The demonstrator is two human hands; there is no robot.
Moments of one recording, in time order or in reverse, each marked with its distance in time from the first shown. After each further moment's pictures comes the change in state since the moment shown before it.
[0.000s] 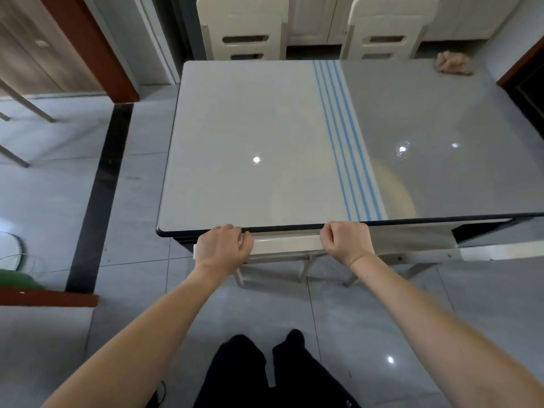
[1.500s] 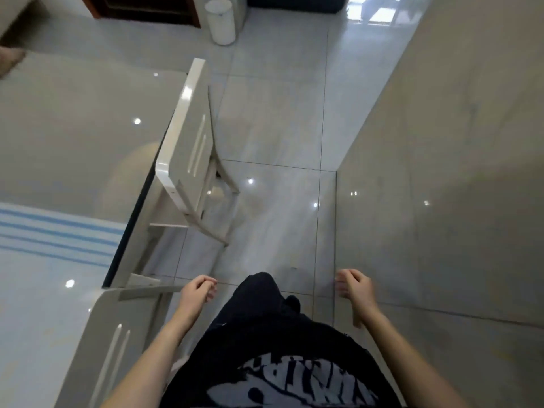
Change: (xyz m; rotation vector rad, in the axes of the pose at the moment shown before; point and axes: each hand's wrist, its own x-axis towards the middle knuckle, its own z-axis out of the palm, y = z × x) left_hand -0.090 0.274 0.149 -0.340 -0.993 0.424; right_hand -0.488 0.064 0.063 1.298 0.888 1.919
